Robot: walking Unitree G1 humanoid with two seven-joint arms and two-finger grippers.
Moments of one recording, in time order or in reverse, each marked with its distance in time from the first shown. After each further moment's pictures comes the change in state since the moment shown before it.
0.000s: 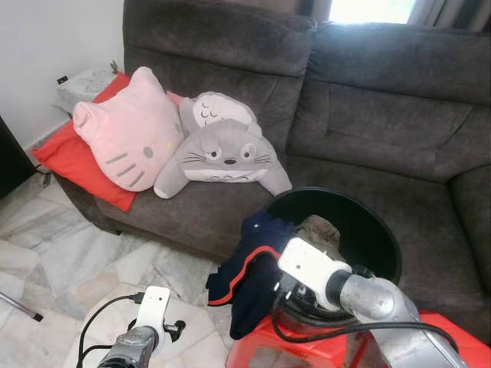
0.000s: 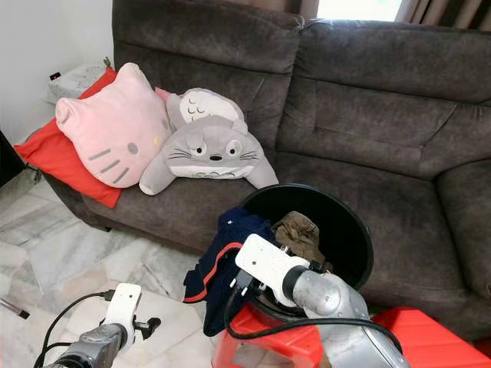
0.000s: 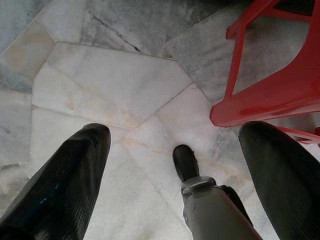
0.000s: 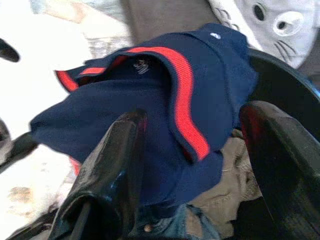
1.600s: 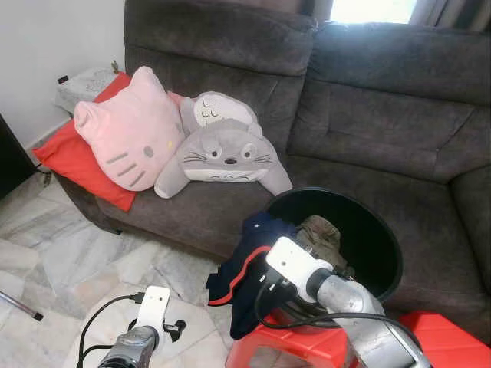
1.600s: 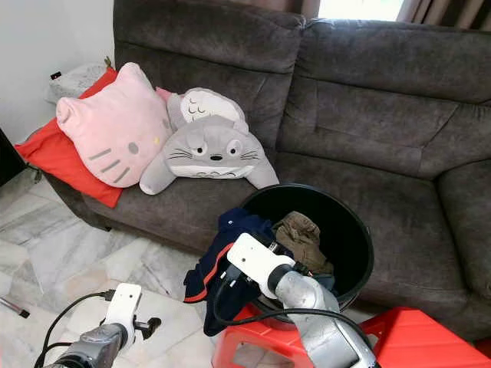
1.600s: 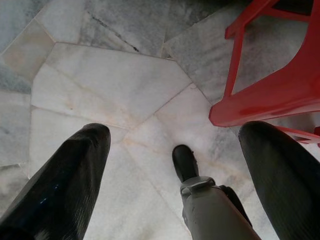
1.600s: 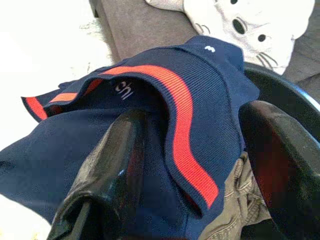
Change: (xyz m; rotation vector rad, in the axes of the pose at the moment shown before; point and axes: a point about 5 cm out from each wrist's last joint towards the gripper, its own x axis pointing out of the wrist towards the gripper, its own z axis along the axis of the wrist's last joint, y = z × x) left arm 0.000 -0.001 0.000 0.000 0.000 -0.001; right arm 0.038 0.009 -0.007 0.004 -0.079 -0.097
